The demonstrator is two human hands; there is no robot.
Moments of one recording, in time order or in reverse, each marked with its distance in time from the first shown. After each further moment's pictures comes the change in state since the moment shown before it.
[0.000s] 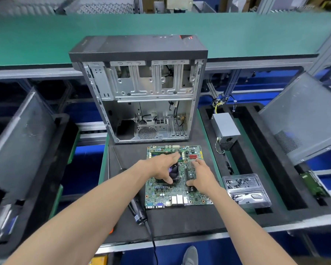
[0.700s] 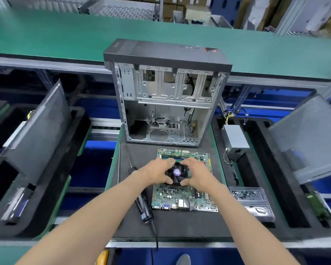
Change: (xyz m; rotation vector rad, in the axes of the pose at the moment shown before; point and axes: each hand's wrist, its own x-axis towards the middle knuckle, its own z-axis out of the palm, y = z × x) left_hand -0.042 -0.029 0.022 -0.105 0.274 -0.102; right_hand -0.001 -0.062 -0.024 -0.119 -0.065 -0.318
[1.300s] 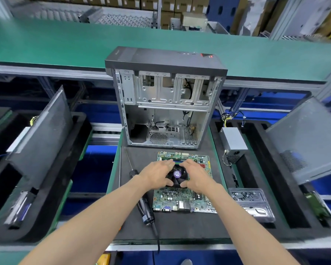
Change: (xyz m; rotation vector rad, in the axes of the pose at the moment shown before) left_hand -0.010 0.005 0.003 0.136 0.077 0.046; right_hand -0.005 -0.018 -0.003 -0.136 -0.026 0.013
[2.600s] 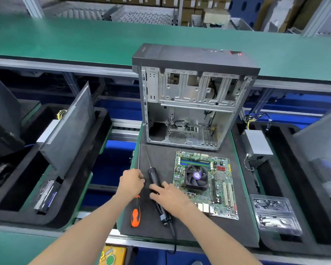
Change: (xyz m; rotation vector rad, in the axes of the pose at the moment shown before) left_hand -0.093 -0.090 0.048 -0.374 0.307 -0.742; right_hand 0.010 -0.105 0.094 -0.456 -0.069 -0.628
